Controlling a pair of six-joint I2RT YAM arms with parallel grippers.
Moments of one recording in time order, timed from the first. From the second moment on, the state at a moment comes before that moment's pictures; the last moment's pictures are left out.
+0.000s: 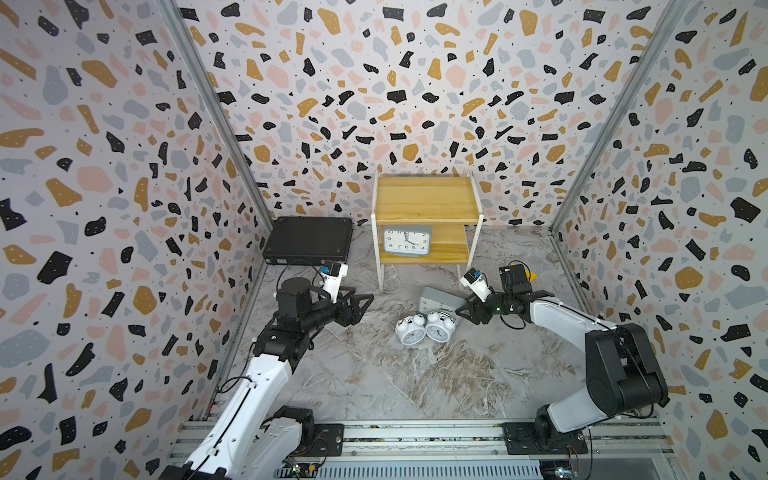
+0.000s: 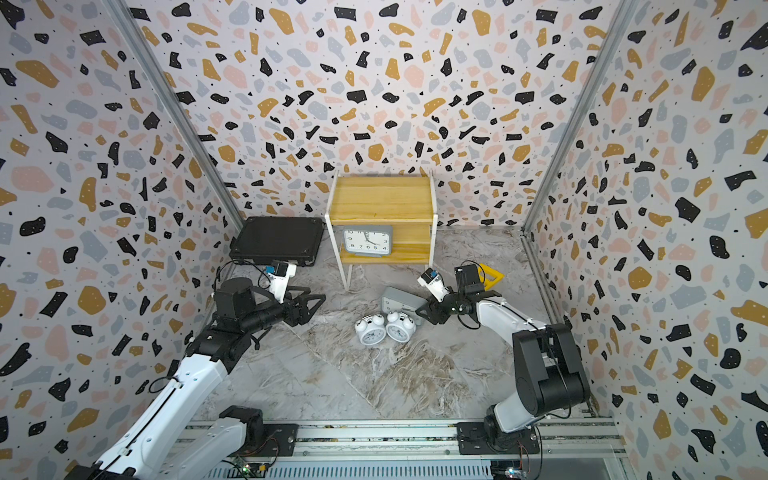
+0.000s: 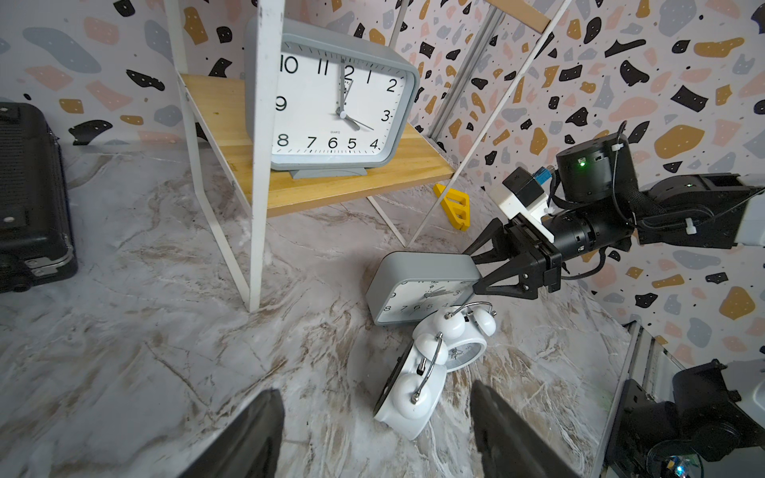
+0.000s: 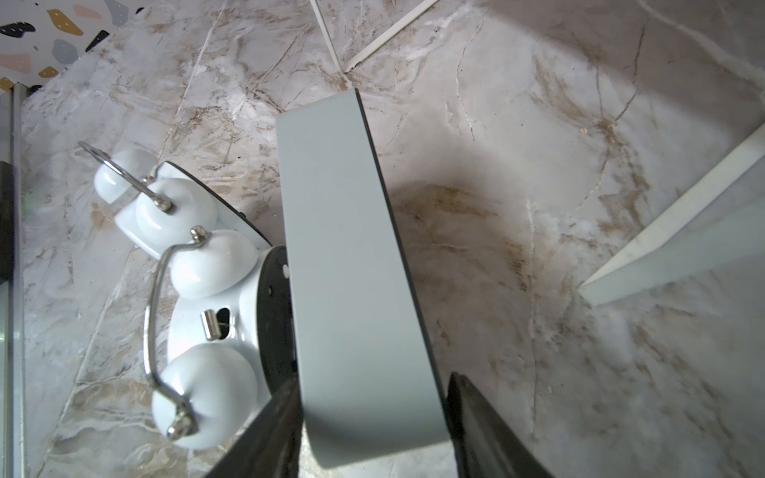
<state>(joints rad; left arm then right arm) -0.16 0.90 0.69 -0.20 0.63 -0.14 0.25 1.53 0.86 -0.26 -0.67 -0.41</state>
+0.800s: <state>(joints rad) -0.25 0.93 0.74 -0.20 0.71 -0.05 0.25 1.20 0.92 -0.45 -0.65 -0.39</state>
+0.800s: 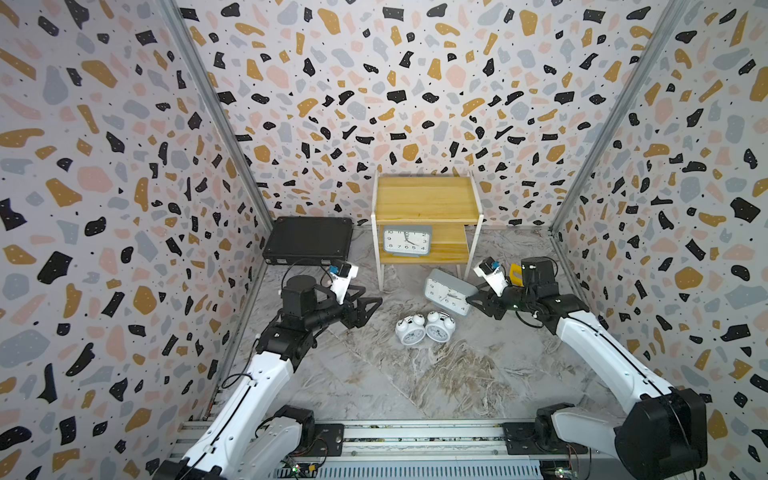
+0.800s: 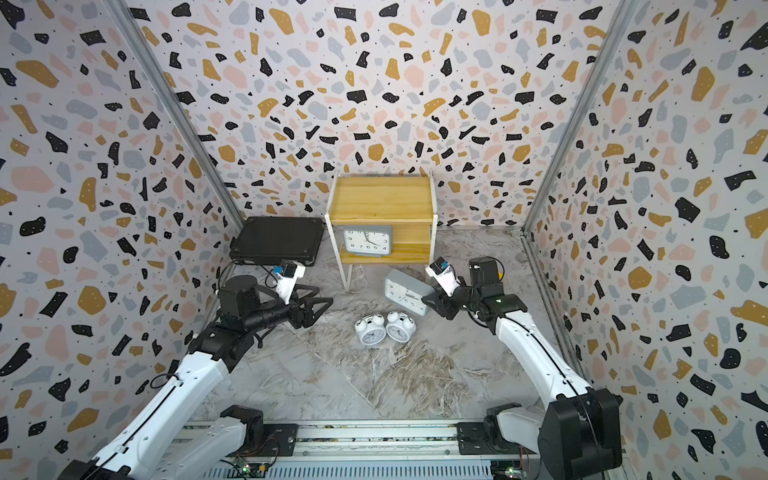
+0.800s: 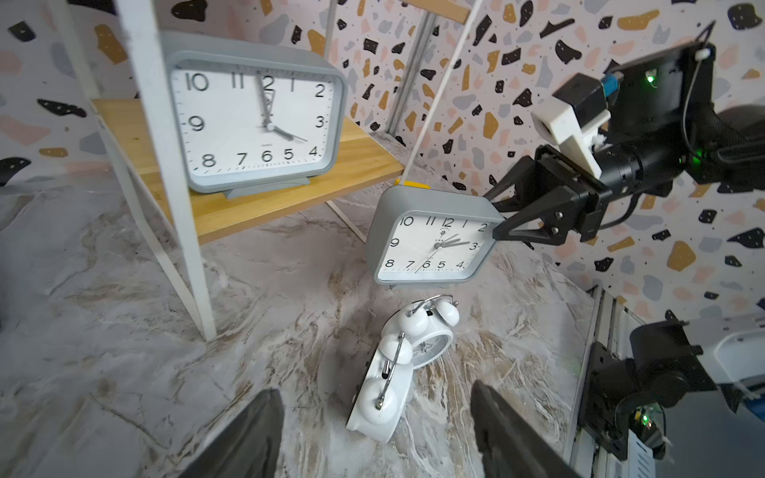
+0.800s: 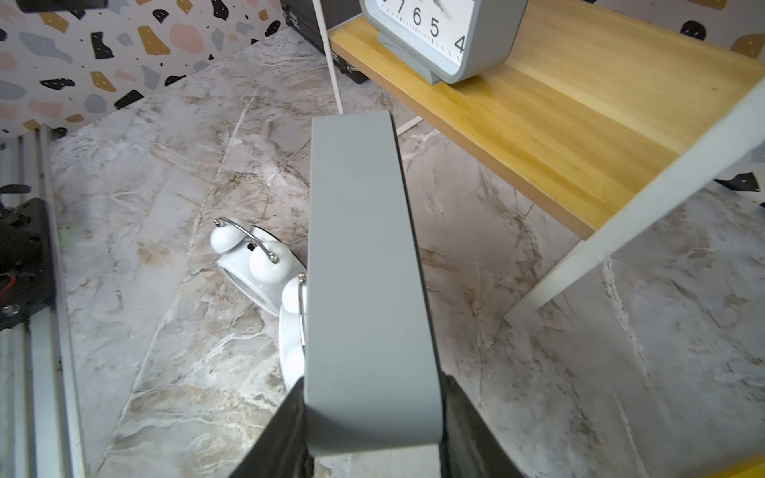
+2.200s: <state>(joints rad) -0.42 1.48 1.60 -1.04 0.95 0.83 0.39 1.22 1.24 -0.78 -0.95 -0.55</state>
